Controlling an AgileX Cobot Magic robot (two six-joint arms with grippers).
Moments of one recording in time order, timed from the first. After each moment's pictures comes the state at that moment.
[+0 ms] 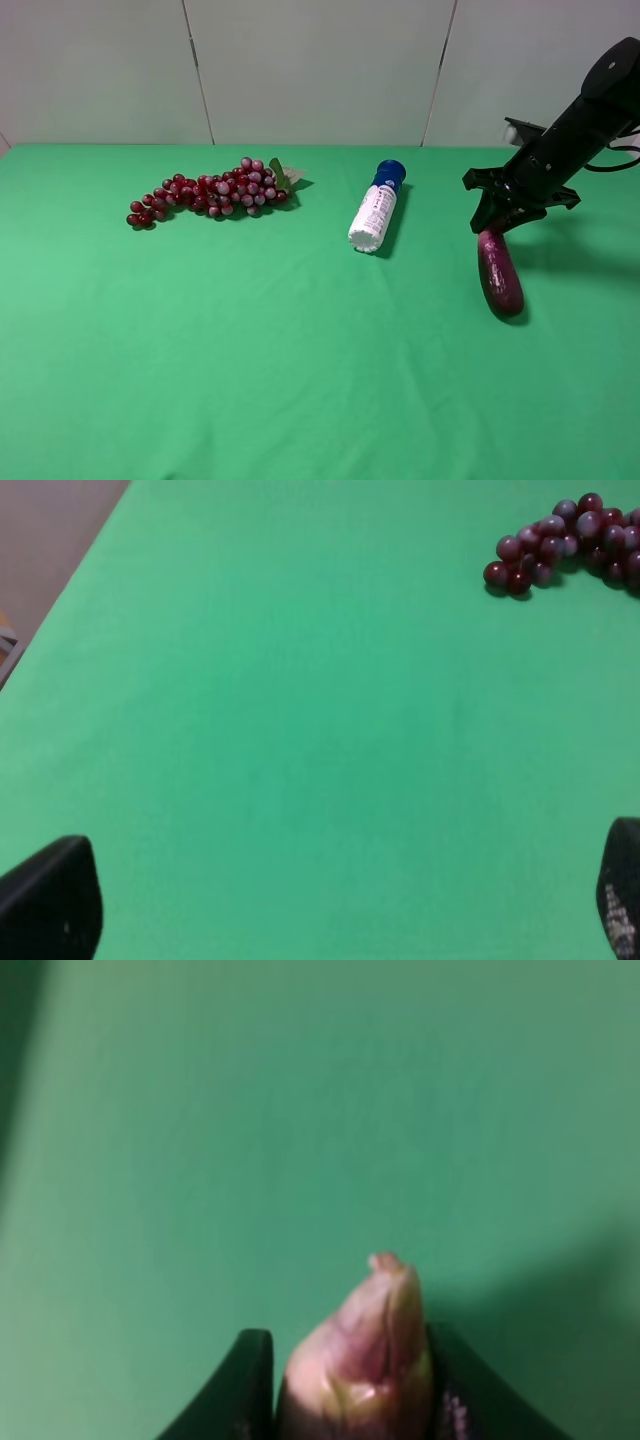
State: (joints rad) left arm 0.07 -0.01 -0.48 0.16 1.07 -0.19; right arm -0.01 1.97 -1.27 0.36 0.78 -0.36
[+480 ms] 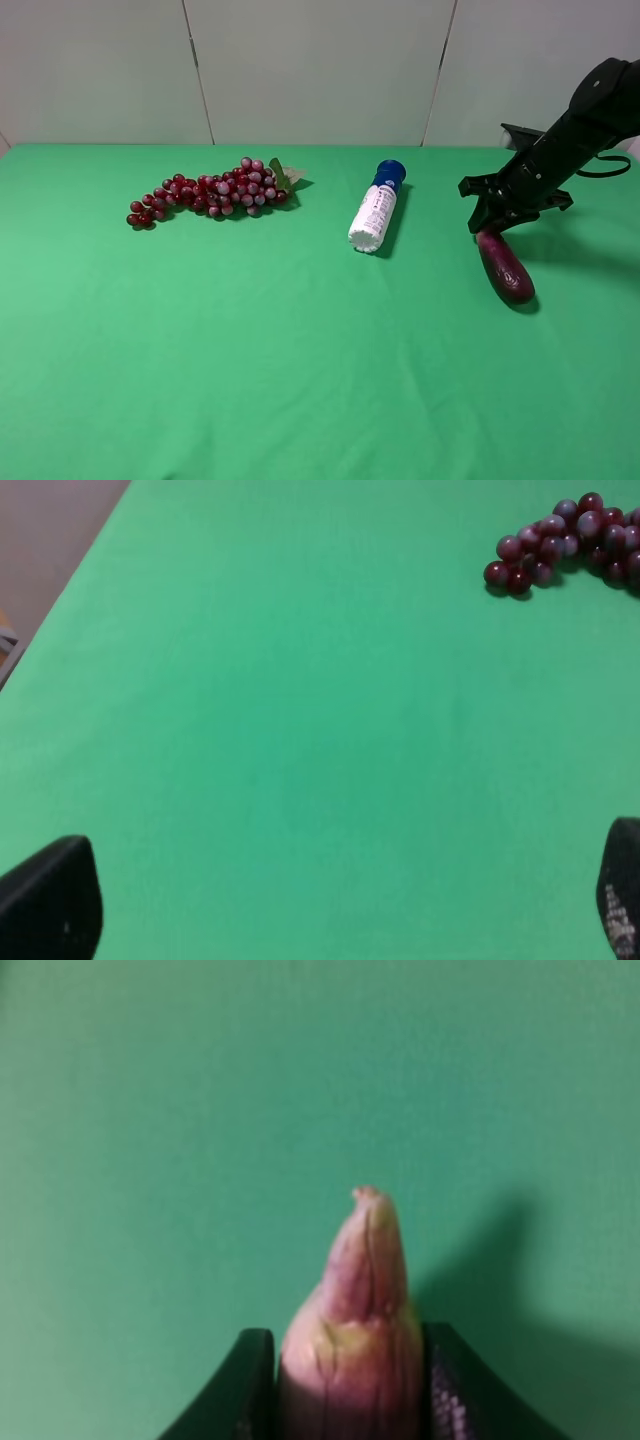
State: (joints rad) left arm 0.07 -0.01 -0.48 0.16 1.07 -0.19; right arm -0.01 2.03 -1.27 0.36 0.67 -0.38
